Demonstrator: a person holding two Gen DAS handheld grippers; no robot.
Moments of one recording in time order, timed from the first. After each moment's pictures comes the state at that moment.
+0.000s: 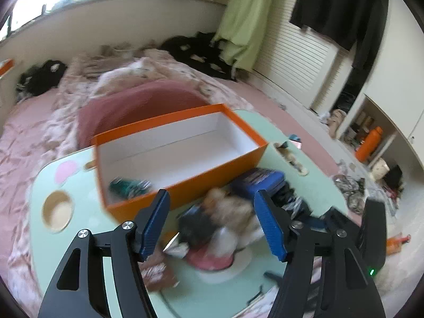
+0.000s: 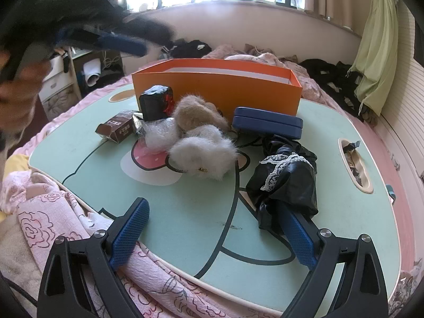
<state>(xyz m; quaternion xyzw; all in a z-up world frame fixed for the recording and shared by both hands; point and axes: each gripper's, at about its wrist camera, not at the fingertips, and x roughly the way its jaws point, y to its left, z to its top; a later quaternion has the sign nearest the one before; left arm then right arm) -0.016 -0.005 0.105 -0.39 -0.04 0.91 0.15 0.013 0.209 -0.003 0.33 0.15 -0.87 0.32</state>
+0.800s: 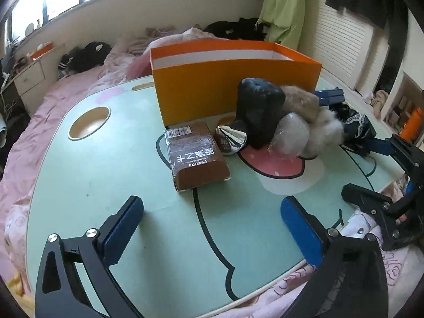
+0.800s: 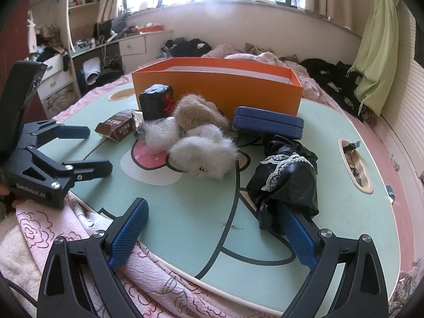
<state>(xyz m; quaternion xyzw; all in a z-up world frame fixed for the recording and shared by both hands) 0.040 -0.021 0.000 -0.41 -0.01 0.91 0.04 0.015 0.204 -0.003 0.34 0.15 -0.87 0.32</state>
